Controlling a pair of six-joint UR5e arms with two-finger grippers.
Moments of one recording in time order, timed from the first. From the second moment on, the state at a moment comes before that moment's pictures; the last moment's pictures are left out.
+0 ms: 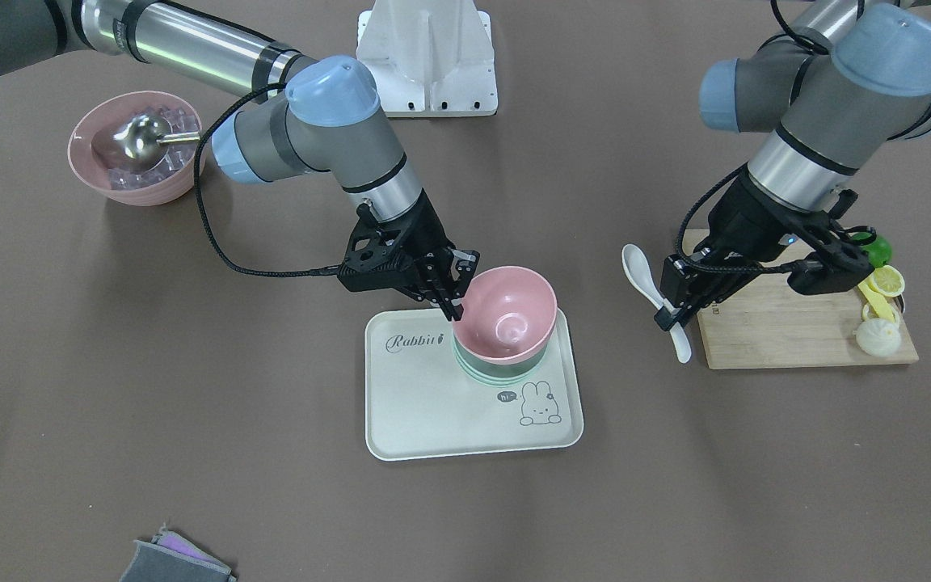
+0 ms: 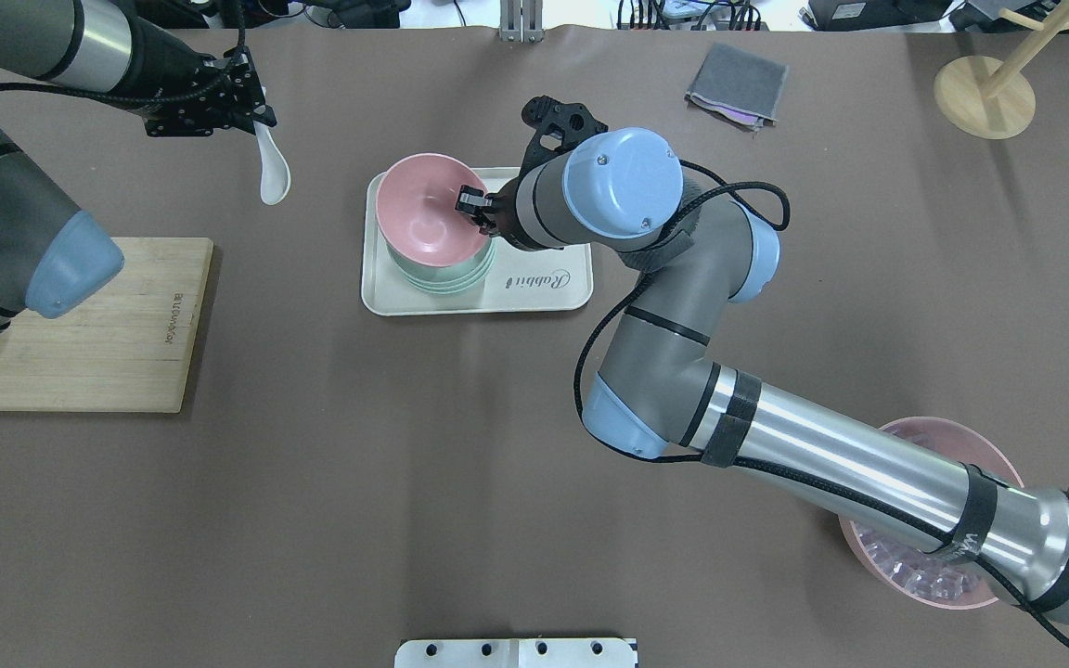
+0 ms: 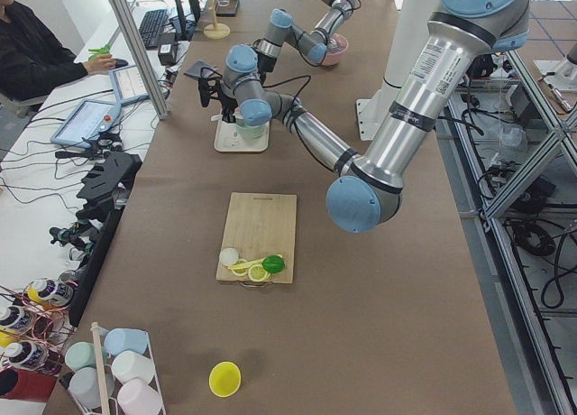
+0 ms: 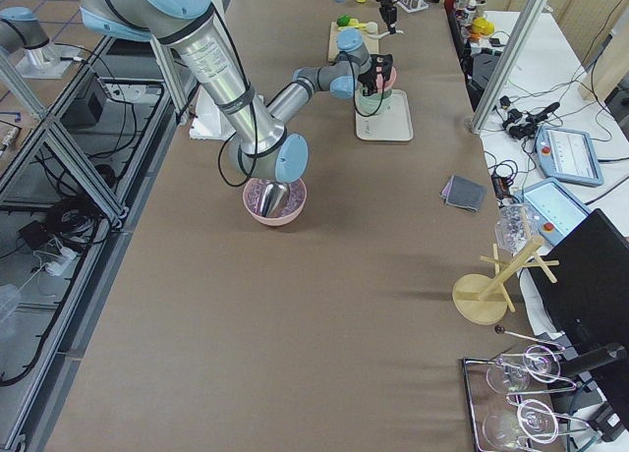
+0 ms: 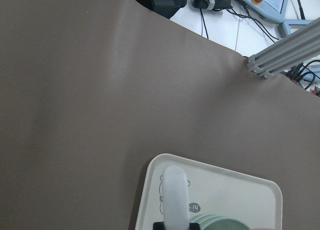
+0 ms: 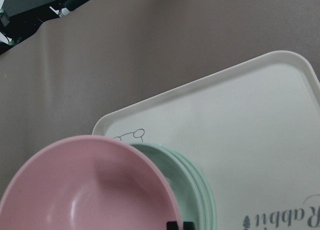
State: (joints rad) left arm -0.99 -2.05 -1.70 -2.05 -2.10 -1.38; right arm 0.58 -0.76 1.41 -1.01 1.72 1.51
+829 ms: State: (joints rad) left arm -0.93 -2.12 -1.67 -2.08 -2.04 -1.49; right arm 0.62 -0.79 1.48 -1.07 1.77 1.50
